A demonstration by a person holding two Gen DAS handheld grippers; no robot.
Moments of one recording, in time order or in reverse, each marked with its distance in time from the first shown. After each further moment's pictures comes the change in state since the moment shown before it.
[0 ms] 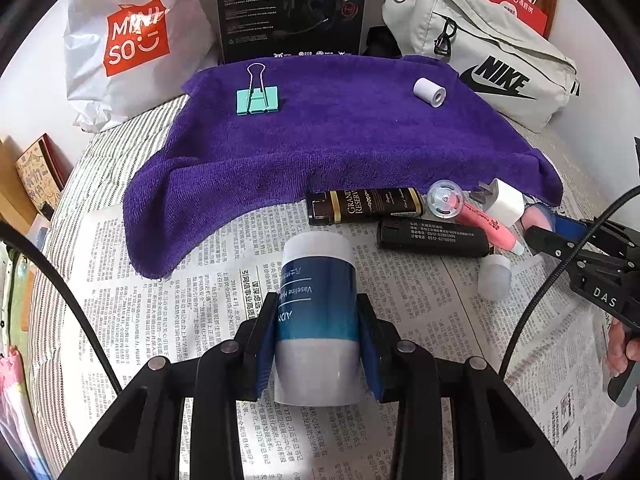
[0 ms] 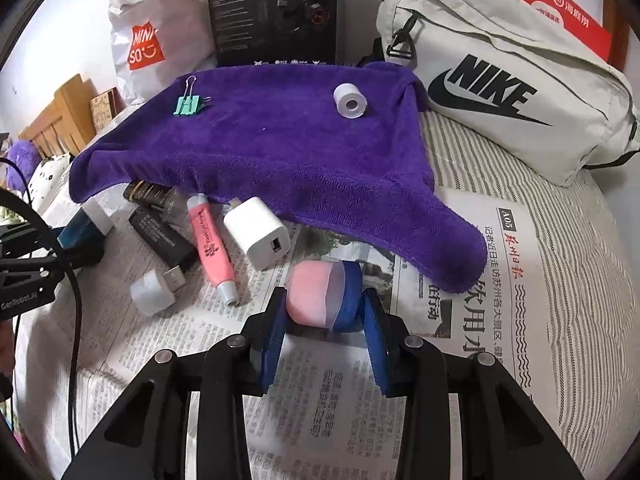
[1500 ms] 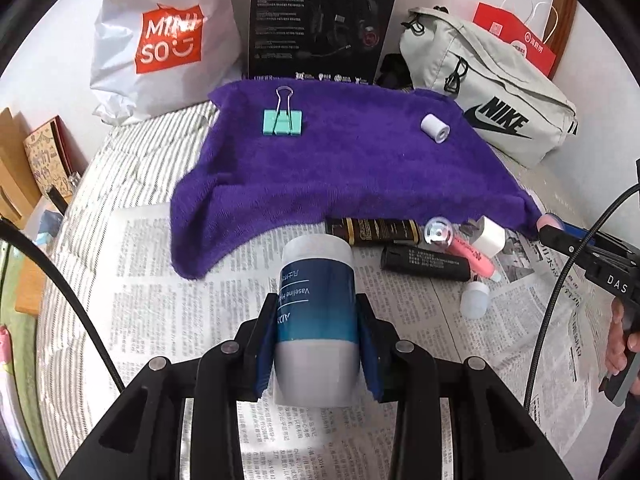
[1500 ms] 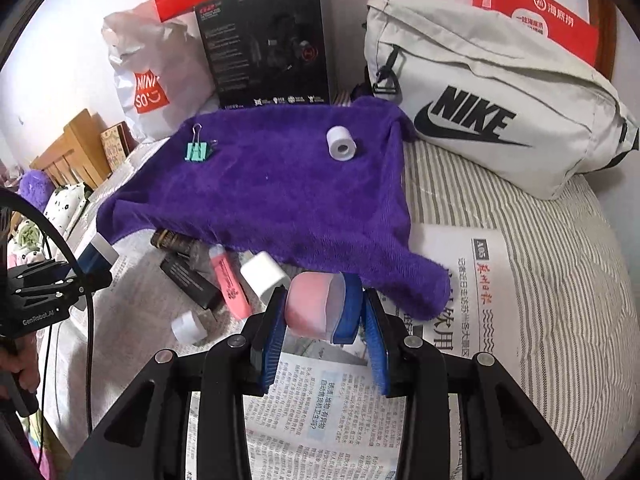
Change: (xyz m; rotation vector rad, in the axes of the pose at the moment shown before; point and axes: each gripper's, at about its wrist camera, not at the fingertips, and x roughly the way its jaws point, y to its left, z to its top) left arm -0.036 0.019 0.007 -0.100 -0.031 -0.039; right arm -0.040 -0.016 0.022 0.059 -0.041 0.070
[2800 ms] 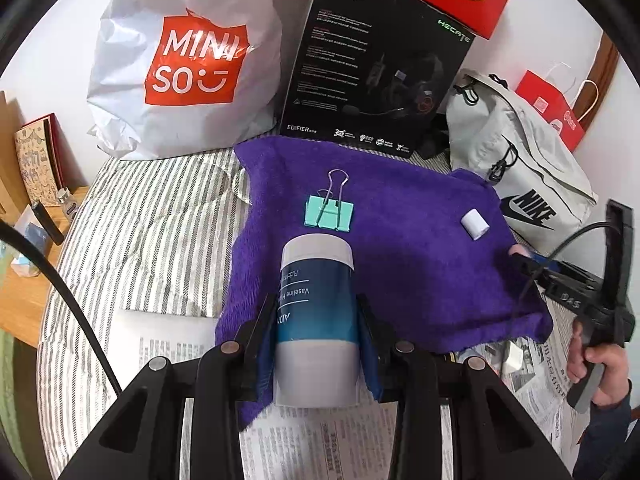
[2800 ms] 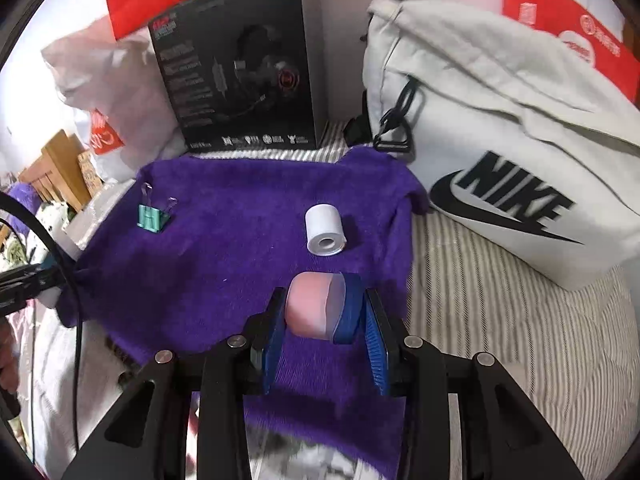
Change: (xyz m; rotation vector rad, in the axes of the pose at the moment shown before) left arm 0.033 0.056 0.086 -0.127 -0.062 -0.072; right arm 0.079 -0.010 0.096 -0.006 -0.010 -0.029
